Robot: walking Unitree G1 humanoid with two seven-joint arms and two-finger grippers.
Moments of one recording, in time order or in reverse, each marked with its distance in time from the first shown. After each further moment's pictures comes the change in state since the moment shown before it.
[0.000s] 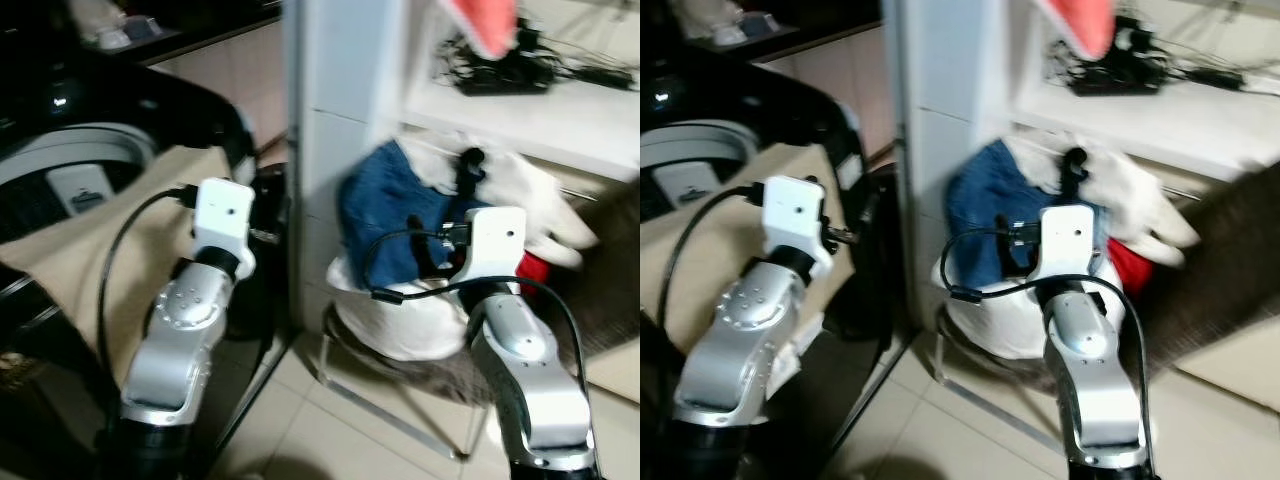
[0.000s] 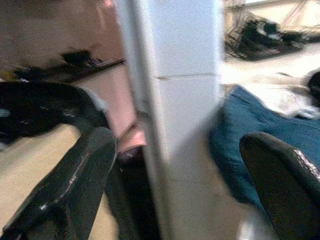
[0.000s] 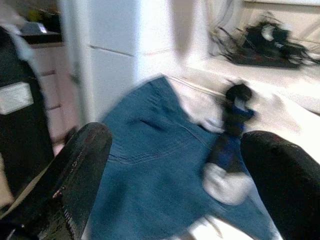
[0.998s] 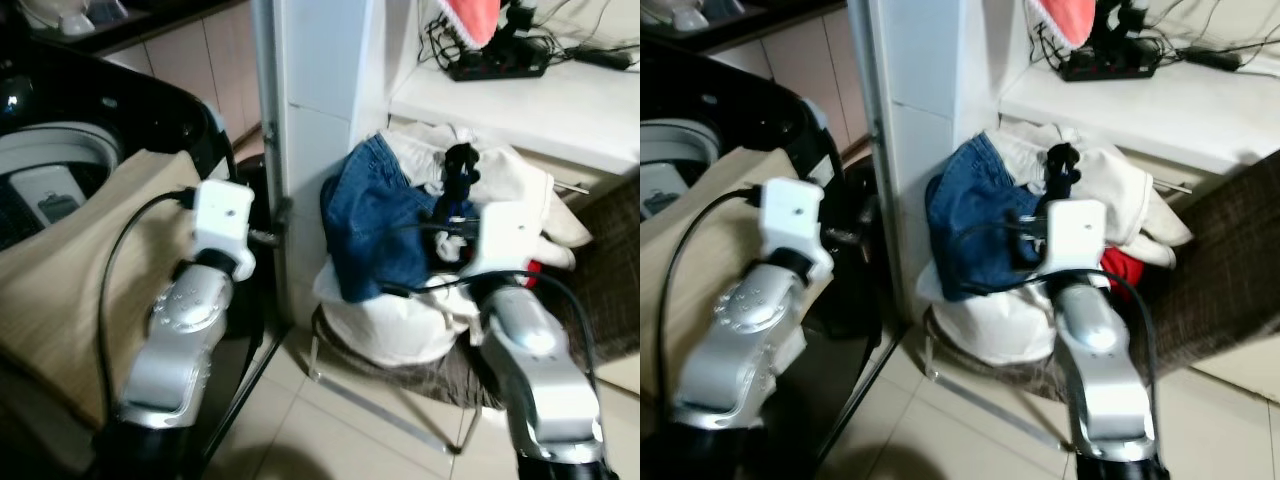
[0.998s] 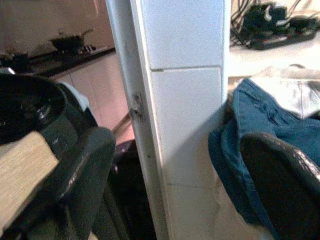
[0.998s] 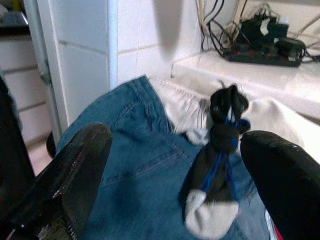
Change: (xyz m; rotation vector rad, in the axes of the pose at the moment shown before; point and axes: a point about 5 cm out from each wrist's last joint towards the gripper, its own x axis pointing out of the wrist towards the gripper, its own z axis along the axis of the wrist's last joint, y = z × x) left arm -0.004 0.013 0.000 0.021 -0.012 0.034; right arm 0.006 0.003 0.010 -0.023 -0.043 0.043
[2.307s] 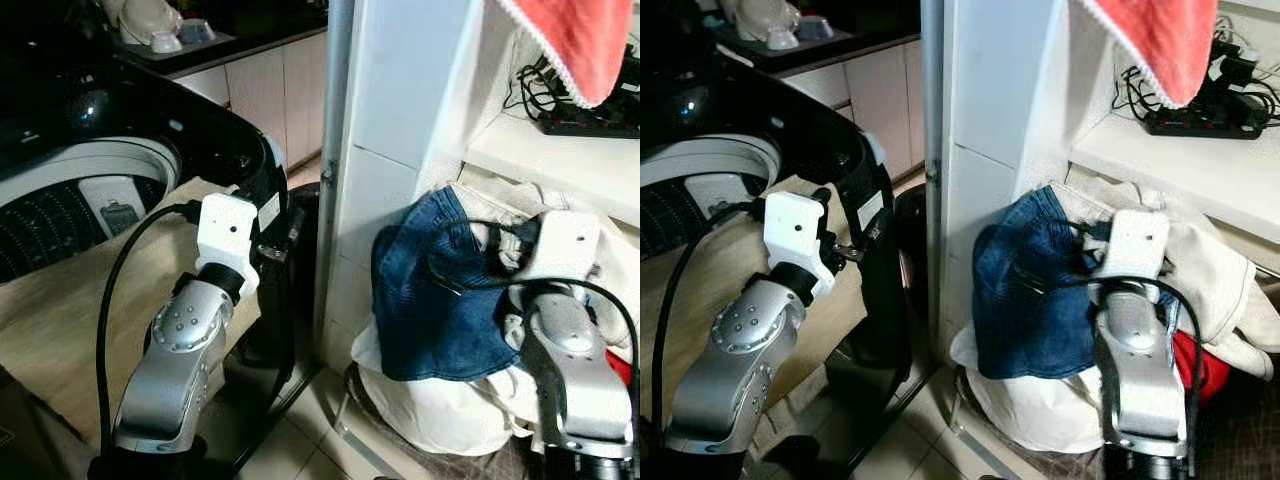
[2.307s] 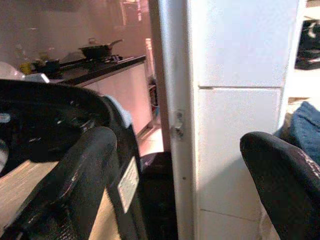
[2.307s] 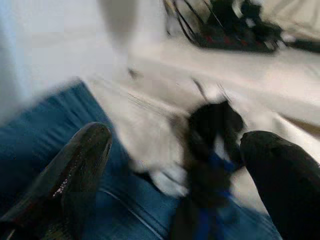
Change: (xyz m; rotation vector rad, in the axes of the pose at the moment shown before) left arm -0.014 -0.016 0.002 -0.043 -0.028 -0.127; right arm -0.010 -0.068 -0.032 -0.019 0.191 -0.399
